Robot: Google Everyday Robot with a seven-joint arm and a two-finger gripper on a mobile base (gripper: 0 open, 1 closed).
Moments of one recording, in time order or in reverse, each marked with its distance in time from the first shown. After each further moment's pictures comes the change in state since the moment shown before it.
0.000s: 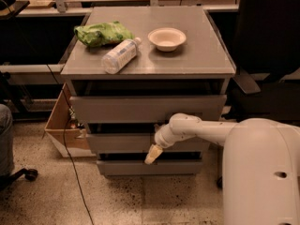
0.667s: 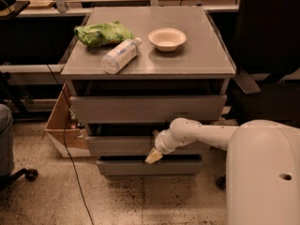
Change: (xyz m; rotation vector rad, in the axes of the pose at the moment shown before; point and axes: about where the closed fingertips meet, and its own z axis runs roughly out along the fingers) arm 0.017 0.029 0.006 -0.057 0.019 -0.015
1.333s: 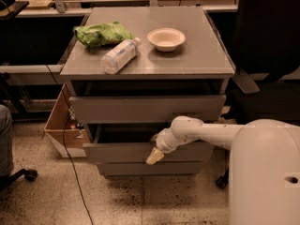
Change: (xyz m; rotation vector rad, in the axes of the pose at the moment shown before) arm -0.008 0.001 -0.013 -0.004 0.000 -0.002
